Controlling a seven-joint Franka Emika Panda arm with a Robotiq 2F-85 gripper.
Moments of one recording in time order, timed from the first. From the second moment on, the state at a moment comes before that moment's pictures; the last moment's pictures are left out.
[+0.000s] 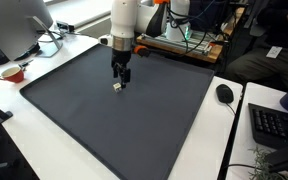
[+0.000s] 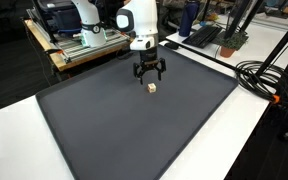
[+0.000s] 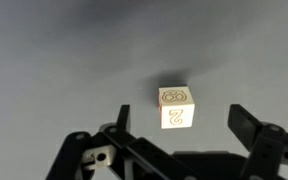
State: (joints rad) arm 0.17 0.46 -0.18 -2.30 -0.17 3.05 0.60
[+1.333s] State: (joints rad) arm 0.33 0.52 -0.30 -2.29 -0.02 3.05 0.54
